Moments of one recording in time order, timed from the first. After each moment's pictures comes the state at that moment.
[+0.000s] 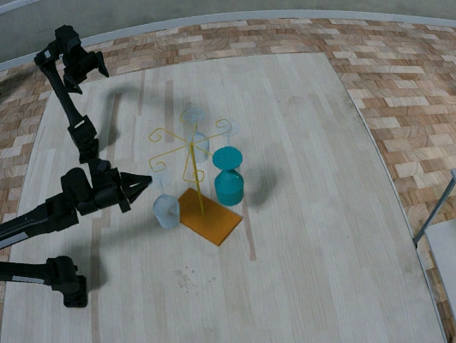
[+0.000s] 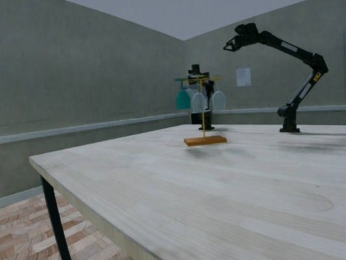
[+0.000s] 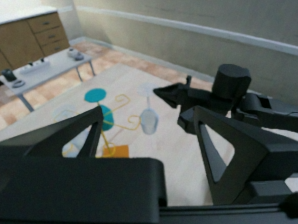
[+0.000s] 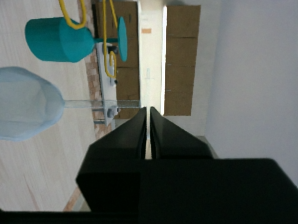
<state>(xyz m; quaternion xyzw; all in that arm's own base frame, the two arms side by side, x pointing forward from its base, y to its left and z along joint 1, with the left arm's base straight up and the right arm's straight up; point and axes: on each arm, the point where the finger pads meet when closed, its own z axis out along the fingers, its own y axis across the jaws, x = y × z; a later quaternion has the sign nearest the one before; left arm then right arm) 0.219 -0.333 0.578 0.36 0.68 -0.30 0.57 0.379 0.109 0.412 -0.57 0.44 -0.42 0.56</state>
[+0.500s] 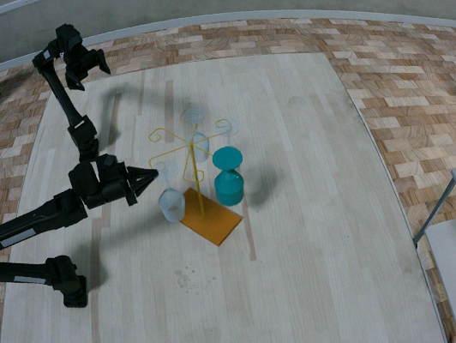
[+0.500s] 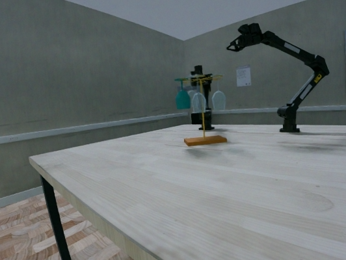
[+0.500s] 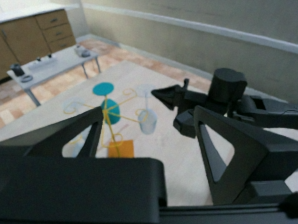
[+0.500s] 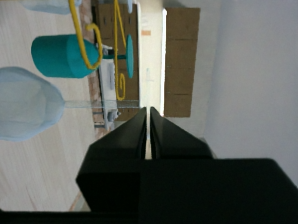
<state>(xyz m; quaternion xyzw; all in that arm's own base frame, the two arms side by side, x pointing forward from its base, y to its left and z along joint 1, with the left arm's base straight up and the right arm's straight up) 0.220 -0.310 0.572 0.35 0.68 -0.29 0.57 0.392 0.139 0.397 -0.57 0.43 -0.42 0.56</state>
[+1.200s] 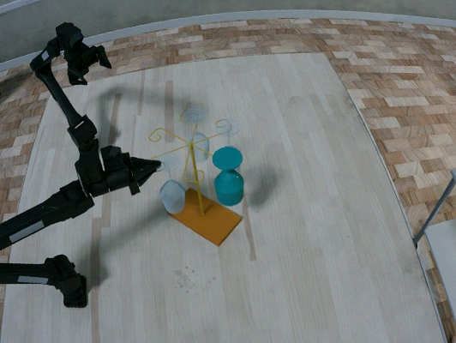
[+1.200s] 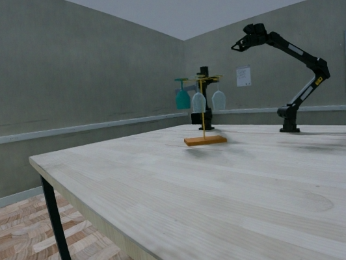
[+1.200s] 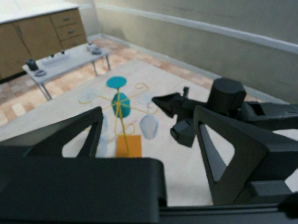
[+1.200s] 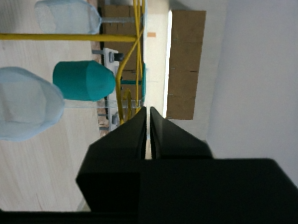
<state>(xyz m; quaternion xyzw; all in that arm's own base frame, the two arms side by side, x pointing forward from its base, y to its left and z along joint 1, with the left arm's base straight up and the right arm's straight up) 0.220 -0.276 0.566 0.33 0.69 -0.27 0.58 0.396 0.187 0.374 -0.58 0.44 -0.42 0.55</state>
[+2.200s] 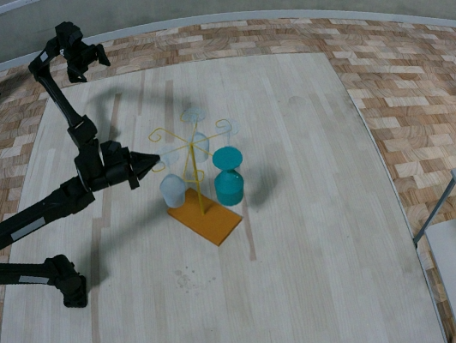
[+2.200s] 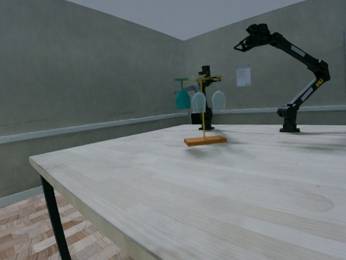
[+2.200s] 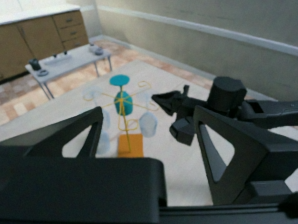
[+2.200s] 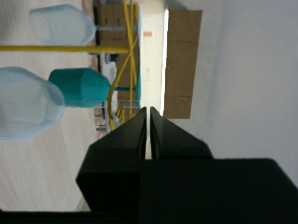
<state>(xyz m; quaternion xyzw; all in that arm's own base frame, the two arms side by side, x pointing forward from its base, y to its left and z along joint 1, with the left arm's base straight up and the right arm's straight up) 0.215 -0.258 0.564 0.32 0.69 -0.27 0.58 0.396 0.202 0.382 -0.57 0.43 -0.43 0.55</state>
